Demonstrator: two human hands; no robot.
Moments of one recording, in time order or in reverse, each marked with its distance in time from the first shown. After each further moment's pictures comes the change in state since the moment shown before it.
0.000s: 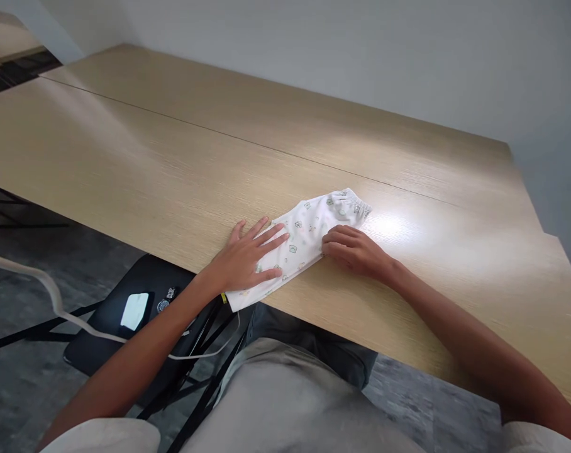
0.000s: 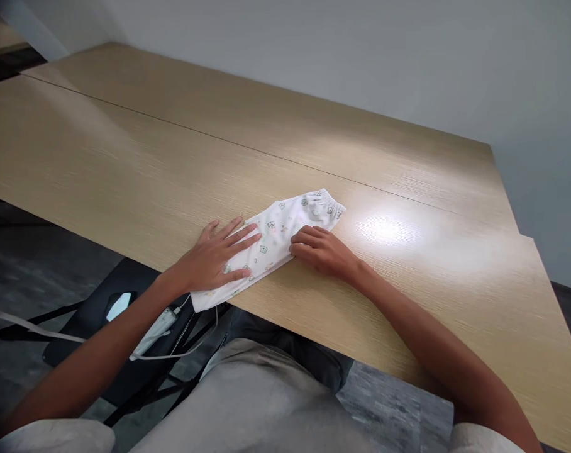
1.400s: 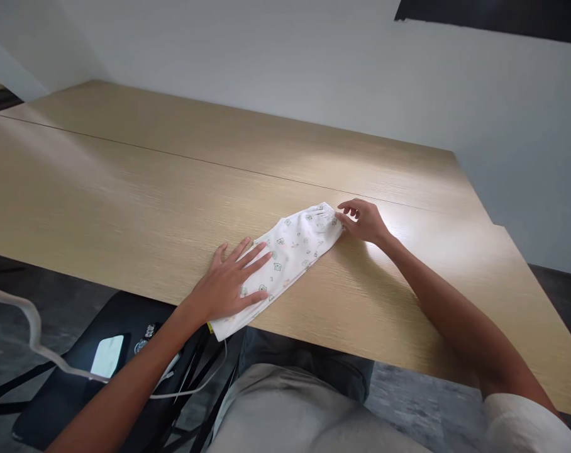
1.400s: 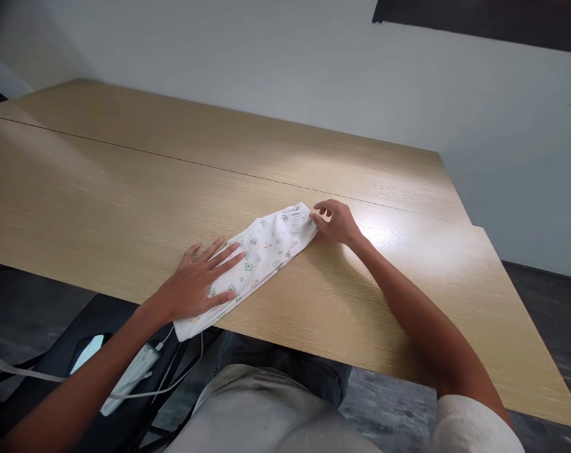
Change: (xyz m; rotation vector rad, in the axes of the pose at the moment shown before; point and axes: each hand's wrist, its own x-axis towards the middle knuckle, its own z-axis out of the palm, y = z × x) left_hand -0.001 -0.004 0.001 -0.019 0.021 0.029; right_hand -0.029 0.078 -0.037 -0.043 0.309 0.759
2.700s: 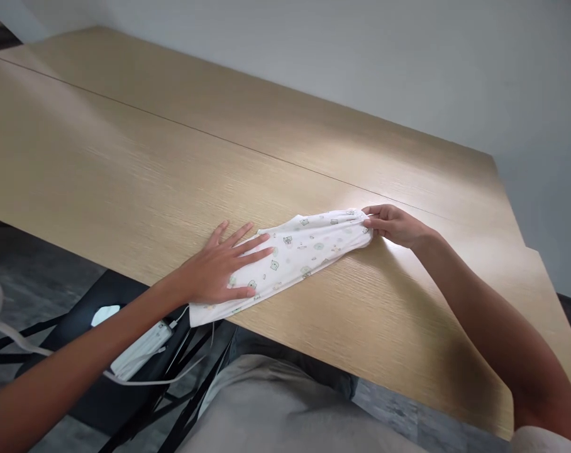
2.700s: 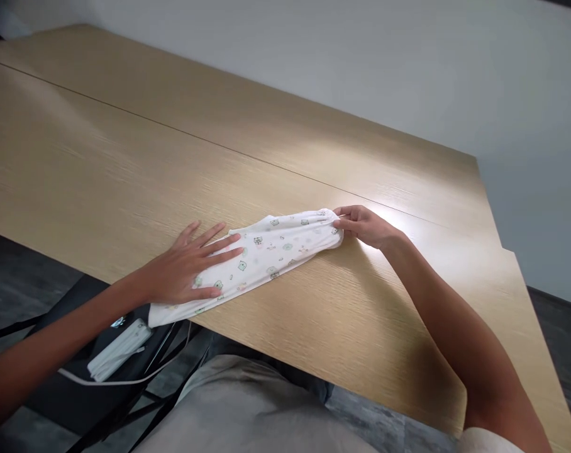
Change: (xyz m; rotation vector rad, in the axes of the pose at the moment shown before) left_hand 0.007 -0.026 -0.006 -0.033 -0.098 0.100; right_hand 0.015 0.017 -0.036 0.886 -0.682 0.482
